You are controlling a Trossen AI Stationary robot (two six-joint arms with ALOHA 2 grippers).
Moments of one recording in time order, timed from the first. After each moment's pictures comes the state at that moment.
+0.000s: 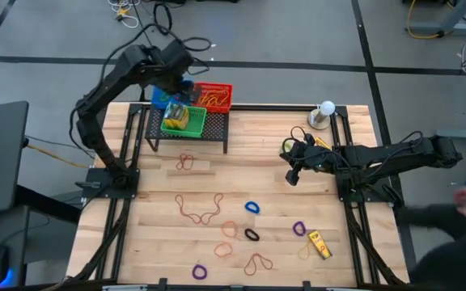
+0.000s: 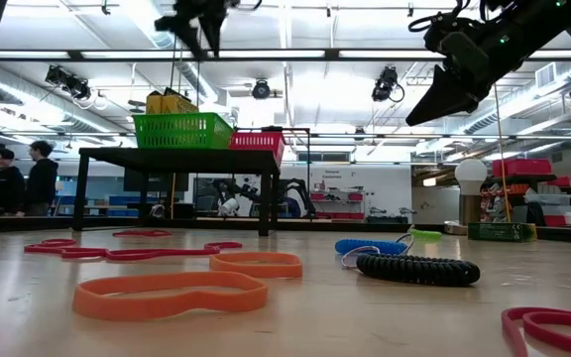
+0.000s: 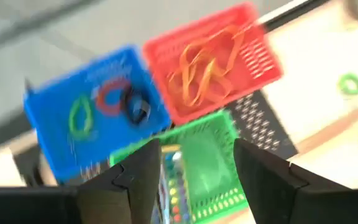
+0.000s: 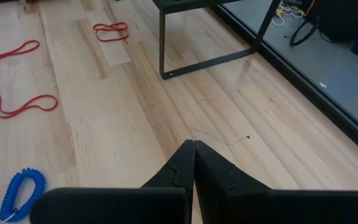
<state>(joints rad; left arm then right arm) 0.51 1.65 2.14 -1.53 -0.30 -0.46 0.04 0.98 0.61 -0.30 0.43 0.25</state>
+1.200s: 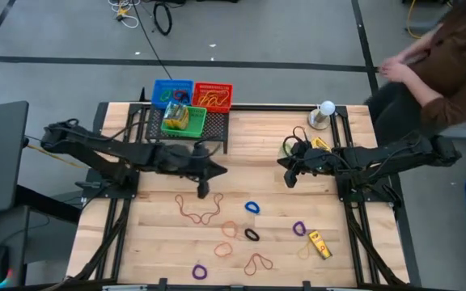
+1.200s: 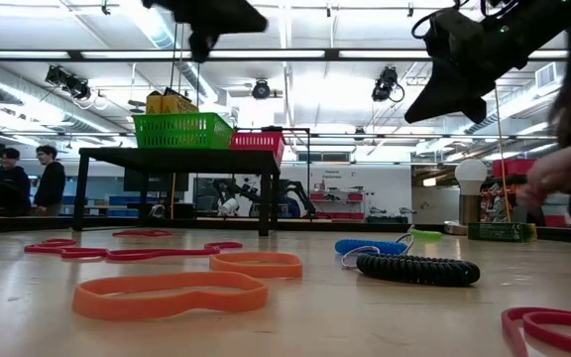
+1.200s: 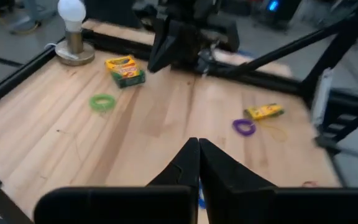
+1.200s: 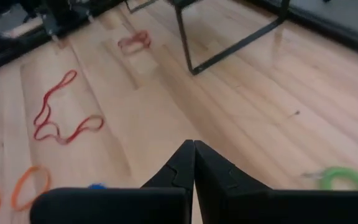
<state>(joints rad) -0.17 1.25 0.90 0.00 -0.26 -0.26 0.08 0.99 0.61 -0.26 0.37 0.54</state>
